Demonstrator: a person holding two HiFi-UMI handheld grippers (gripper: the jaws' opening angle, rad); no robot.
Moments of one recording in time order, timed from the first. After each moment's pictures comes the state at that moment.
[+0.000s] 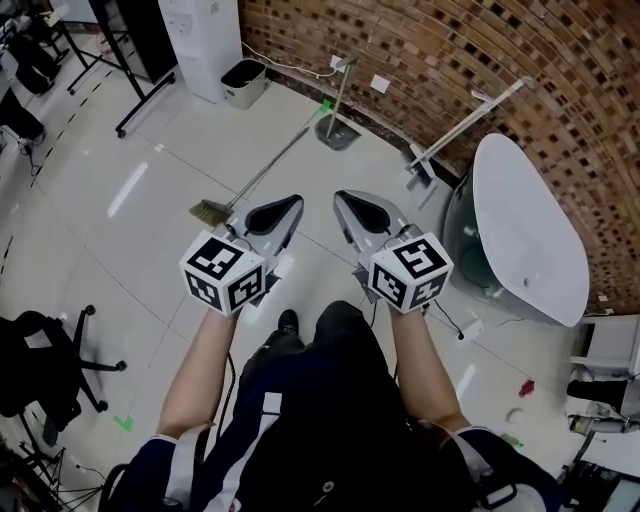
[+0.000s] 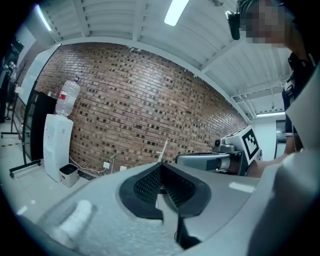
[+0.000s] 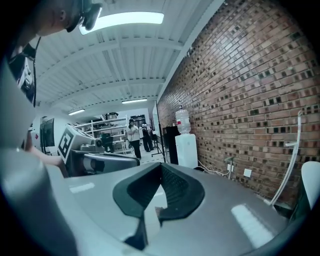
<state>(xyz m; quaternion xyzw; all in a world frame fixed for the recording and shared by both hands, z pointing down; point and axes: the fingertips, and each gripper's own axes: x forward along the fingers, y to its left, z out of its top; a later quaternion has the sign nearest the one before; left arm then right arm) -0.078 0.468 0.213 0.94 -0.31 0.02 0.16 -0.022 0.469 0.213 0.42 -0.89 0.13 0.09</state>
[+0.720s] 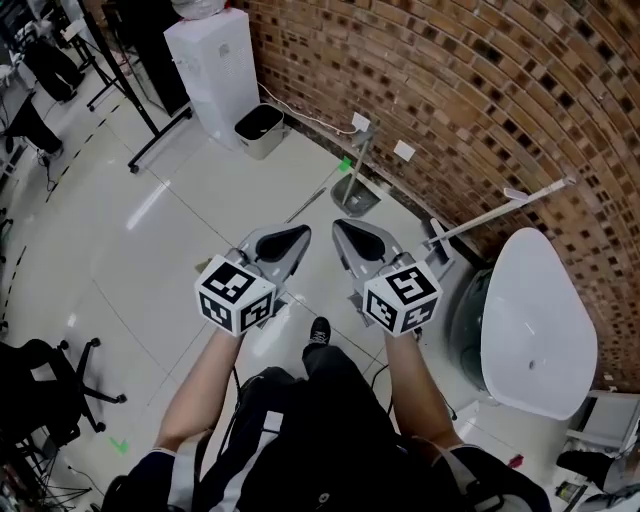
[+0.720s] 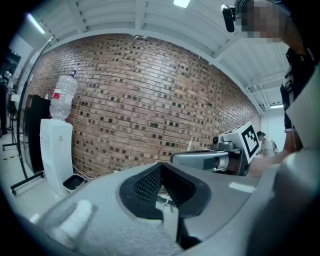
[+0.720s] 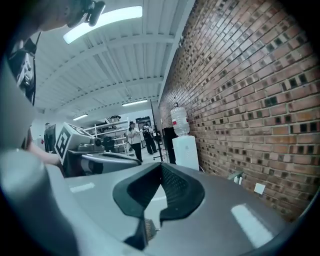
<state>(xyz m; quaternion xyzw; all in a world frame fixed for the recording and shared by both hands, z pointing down) -0.023 0.213 0.238 0.92 -0.34 0.06 0.16 0.021 0.205 0.240 0.38 -0.91 0.14 0.07</state>
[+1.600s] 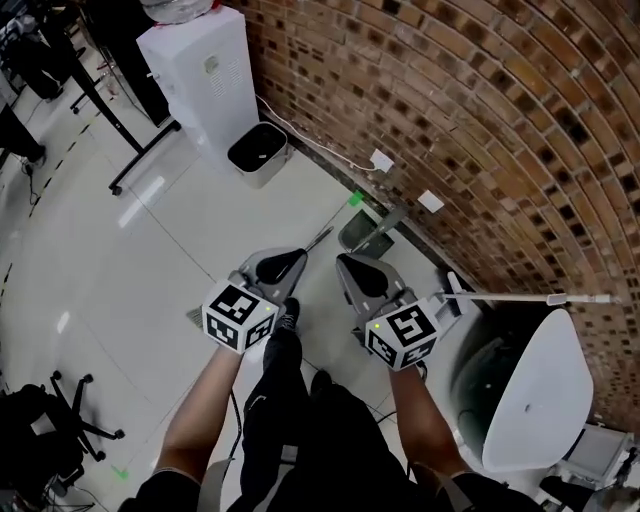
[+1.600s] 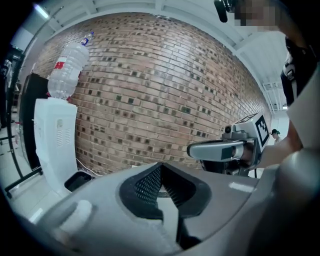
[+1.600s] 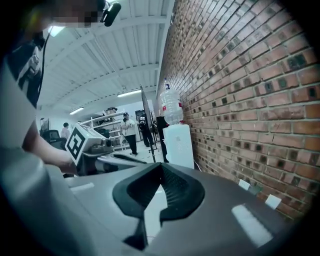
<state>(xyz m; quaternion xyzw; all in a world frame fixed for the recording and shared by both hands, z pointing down) -0.077 -0.053 0.380 0.91 -0.36 0.10 0.20 -0.022 -0.041 0.353 0.36 -0.91 0.15 0.11</state>
